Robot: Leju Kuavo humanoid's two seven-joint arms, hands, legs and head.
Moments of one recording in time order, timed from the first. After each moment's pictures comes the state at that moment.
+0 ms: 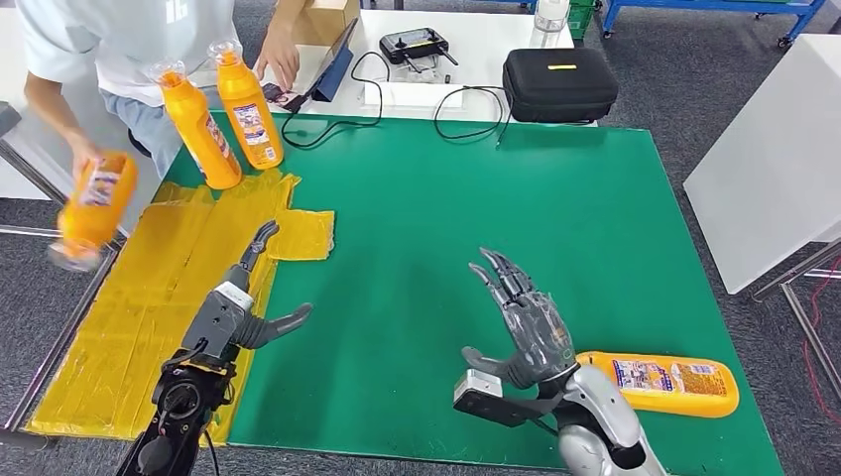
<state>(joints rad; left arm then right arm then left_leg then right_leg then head) -0.15 0.02 -0.17 -1.40 -0.24 0.03 -0.33 0.01 -0.20 0.37 -1.64 0.90 -0.19 -0.22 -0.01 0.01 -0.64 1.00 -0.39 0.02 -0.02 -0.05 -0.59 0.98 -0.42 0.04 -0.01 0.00</state>
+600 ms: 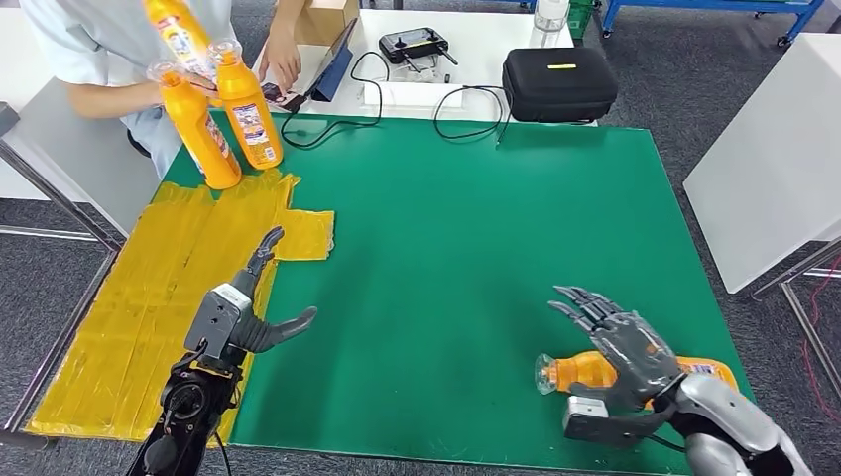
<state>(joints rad) -0.16 -0.01 -0.16 -1.34 -0.19 -0.01 -0.36 0.12 -0.61 0.20 -1.71 0.76 0.03 -0.30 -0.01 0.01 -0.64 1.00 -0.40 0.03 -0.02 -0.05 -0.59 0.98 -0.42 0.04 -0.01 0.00</state>
